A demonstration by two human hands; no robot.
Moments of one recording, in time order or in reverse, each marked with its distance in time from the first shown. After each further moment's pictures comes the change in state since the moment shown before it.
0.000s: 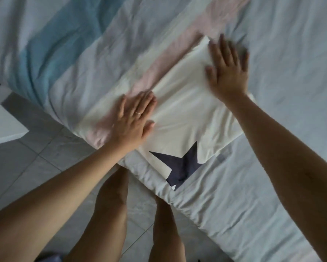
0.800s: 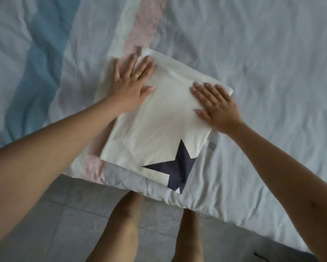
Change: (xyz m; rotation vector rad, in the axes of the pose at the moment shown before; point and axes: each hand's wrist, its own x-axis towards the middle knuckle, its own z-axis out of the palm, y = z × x) left_hand 0.171 0.022 -0.057 0.067 -0.109 0.297; right_hand -0.143 0.044 0.025 0.083 0.047 -0.042
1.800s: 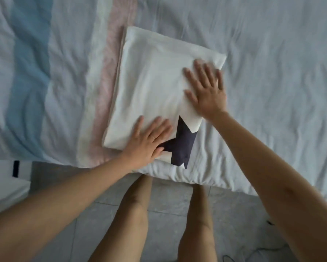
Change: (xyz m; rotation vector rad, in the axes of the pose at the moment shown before) left_hand -0.164 0.081 0.072 0.135 -0.039 0.442; right_hand -0.023 -0.060 -0.003 0.093 -0.093 0.427
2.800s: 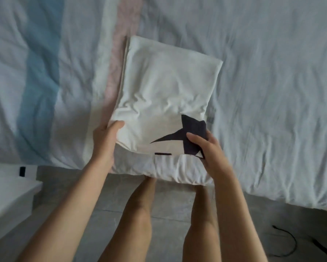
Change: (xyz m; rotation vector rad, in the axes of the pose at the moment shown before) left_hand -0.025 -0.052 -0.081 -1.630 0.430 -1.357; right_hand -0.114 -0.081 -0.078 1.766 -0.239 1.004
